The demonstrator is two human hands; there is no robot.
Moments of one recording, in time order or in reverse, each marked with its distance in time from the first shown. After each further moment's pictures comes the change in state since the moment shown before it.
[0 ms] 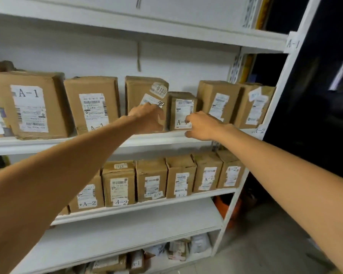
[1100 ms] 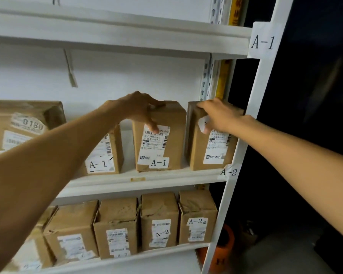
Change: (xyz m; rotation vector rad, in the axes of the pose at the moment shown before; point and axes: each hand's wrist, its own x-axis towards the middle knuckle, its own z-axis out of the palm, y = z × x) left_hand 0.302 0.159 0.019 0.138 -0.139 -0.082; right_hand 0.131 0.345 -0.059 -0.140 0.122 0.057
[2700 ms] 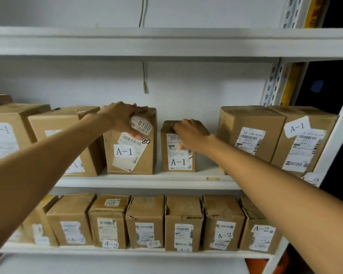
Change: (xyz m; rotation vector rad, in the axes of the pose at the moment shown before) left_hand -0.148 -0.210 -0.005 0.104 0.028 -0.254; right_hand 0.021 -0.261 0.024 0.024 -0.001 -0.411
